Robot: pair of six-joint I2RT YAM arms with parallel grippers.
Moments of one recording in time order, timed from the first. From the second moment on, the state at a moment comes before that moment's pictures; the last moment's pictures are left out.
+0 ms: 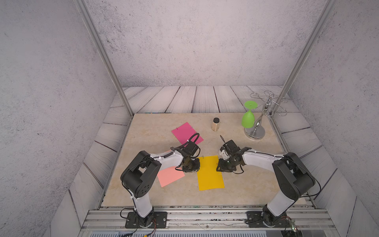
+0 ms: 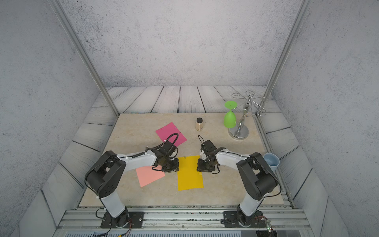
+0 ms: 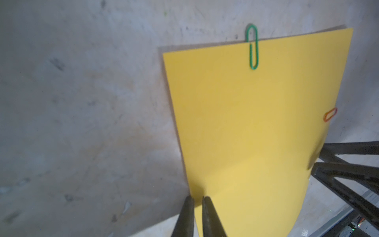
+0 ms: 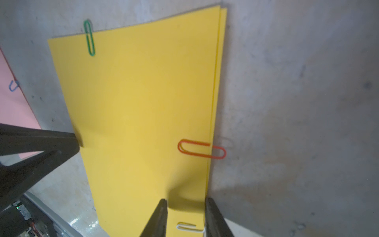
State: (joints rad) left arm -0.69 1.77 0.97 -0.42 0.28 -0.68; right arm 0.55 1.67 0.89 -0.49 -0.35 0.46
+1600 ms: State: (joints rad) left arm -0.70 1.84 1.05 -0.43 0.32 -0.66; right arm 0.54 1.69 0.90 -0.38 -0.53 0.50
